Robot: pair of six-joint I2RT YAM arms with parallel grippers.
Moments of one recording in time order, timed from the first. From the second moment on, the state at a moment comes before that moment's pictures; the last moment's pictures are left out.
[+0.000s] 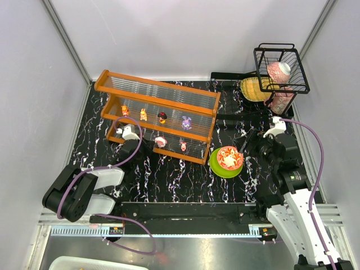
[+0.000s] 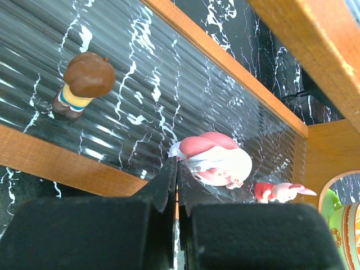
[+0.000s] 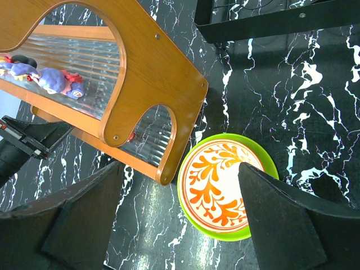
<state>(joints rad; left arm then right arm) -0.43 1.31 0.25 0.68 -0.14 -0.77 0.17 0.58 0.65 -0.44 -0.20 0.46</state>
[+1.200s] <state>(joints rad) -0.42 0.51 0.28 -0.07 -0.16 -0.74 0.17 0.60 0.65 -0.43 -0.20 0.46</state>
